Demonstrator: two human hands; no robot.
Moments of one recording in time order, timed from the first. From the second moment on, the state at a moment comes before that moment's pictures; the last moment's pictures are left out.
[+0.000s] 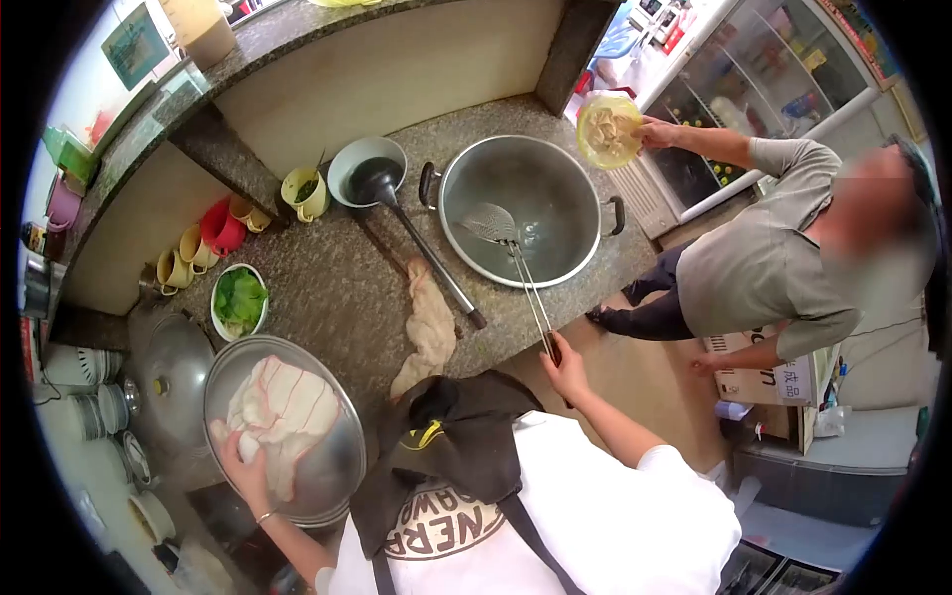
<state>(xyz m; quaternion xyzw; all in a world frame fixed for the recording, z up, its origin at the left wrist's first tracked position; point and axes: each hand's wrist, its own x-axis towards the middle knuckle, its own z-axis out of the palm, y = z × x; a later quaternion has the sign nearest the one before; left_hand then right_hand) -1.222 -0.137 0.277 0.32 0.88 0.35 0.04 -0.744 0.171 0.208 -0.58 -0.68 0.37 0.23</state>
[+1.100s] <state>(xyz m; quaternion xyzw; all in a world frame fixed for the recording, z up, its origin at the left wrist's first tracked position) -1.209 -0.138 0.289 0.31 0.90 0.31 0.03 -0.710 0.187 0.207 -0.60 -0.72 0.31 0.18</state>
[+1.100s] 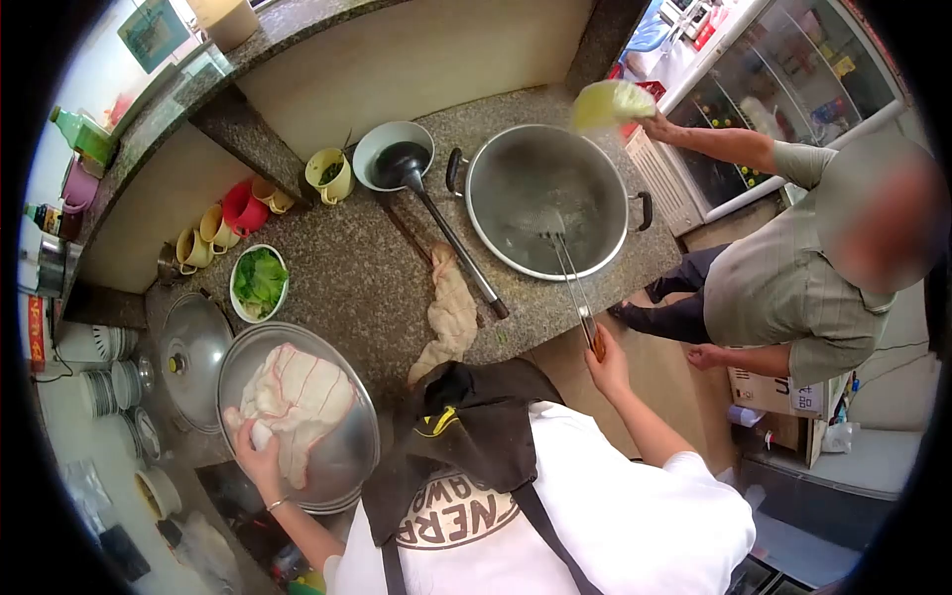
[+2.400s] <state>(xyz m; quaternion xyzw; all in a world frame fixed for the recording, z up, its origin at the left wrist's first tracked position) -1.196 -0.160 0.291 0.24 0.91 0.32 -0.01 -0.750 0.318 0.208 -0.60 -0.25 0.76 0.07</state>
